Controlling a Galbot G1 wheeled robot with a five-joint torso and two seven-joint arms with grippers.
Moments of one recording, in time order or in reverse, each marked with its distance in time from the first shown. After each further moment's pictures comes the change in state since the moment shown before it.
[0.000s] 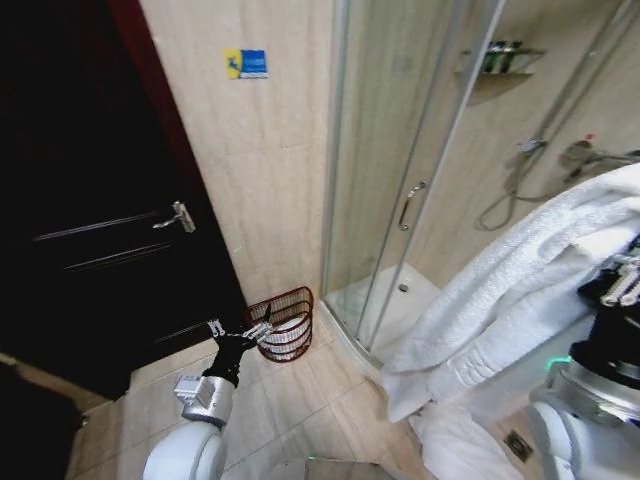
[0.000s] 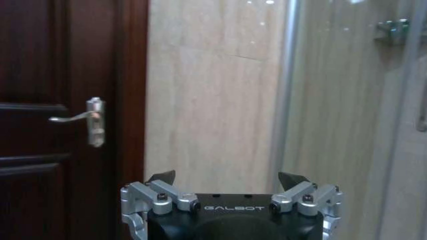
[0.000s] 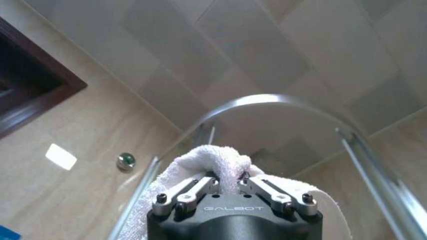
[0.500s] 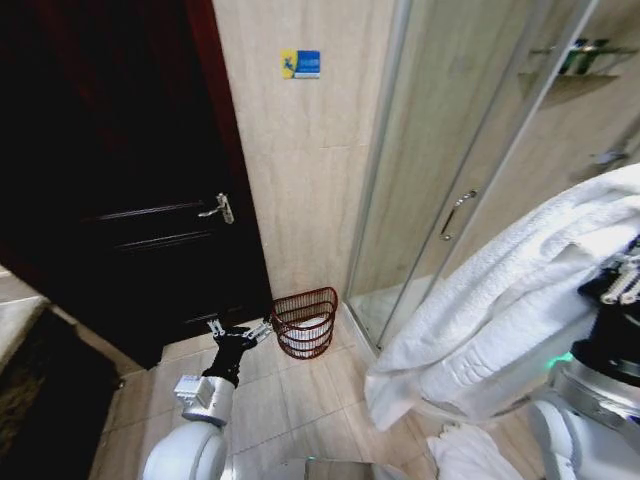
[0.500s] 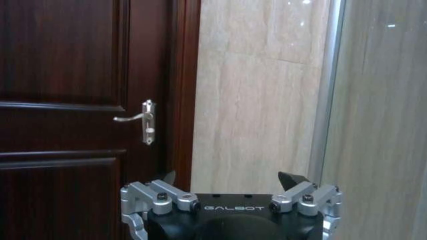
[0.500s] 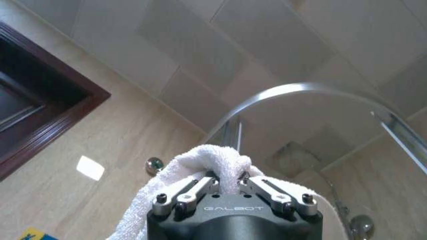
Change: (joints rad) left arm 0.000 0.000 0.000 0.000 0.000 0.000 0.000; right arm 0.003 0.005 0.003 -0.008 -0.017 -0.005 0.002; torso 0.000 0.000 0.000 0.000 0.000
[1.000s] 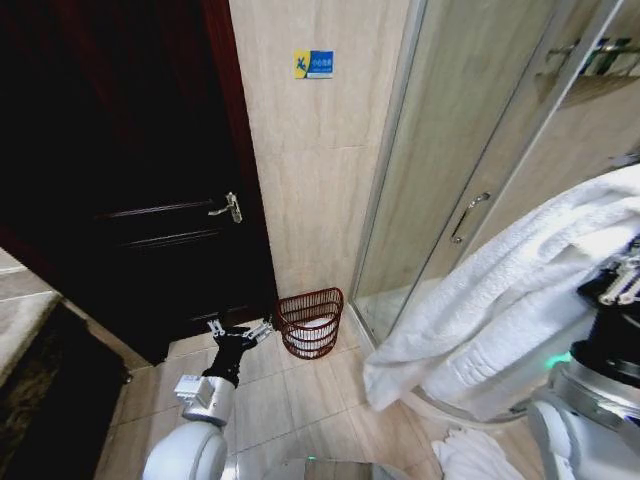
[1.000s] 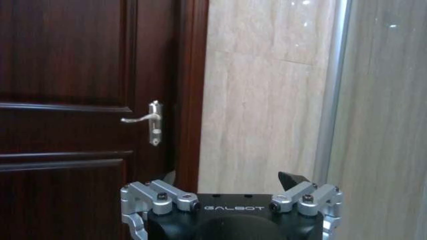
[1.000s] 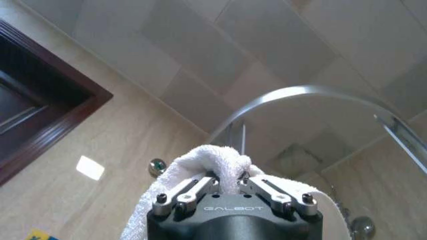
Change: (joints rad) left arm 0.000 0.000 0.000 0.000 0.000 0.000 0.000; right arm -0.005 0.004 -0.001 0.004 -0.003 -0.001 0.007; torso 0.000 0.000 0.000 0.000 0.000
